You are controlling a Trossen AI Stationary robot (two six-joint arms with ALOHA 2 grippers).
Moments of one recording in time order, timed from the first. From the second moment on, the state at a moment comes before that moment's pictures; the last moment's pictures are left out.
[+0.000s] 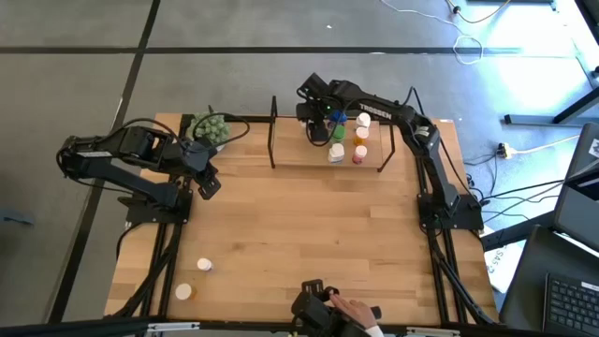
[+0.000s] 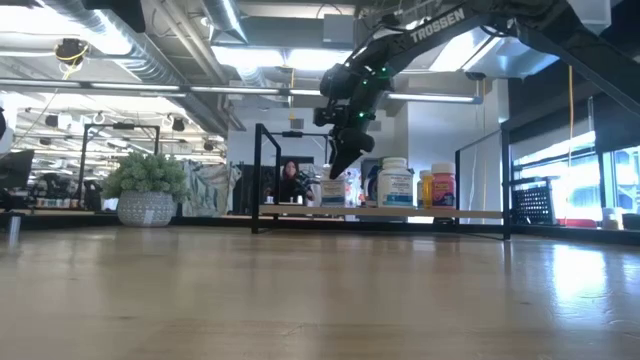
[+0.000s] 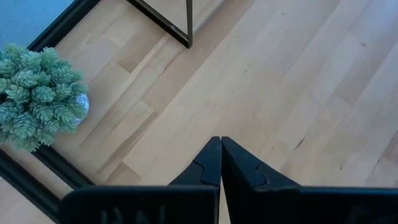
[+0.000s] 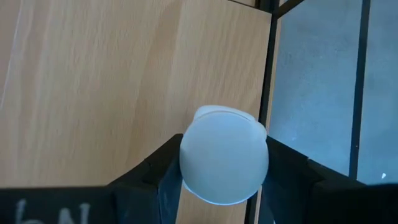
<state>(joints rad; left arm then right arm) -0.09 1.00 1.34 -1.34 -0.35 -0.70 -0.59 2.20 1.99 -0.86 -0.08 -0.75</state>
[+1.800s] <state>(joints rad) -0.09 1.00 1.34 -1.33 -0.35 -0.71 -0.59 2.21 2.03 -0.88 -0.07 -0.77</state>
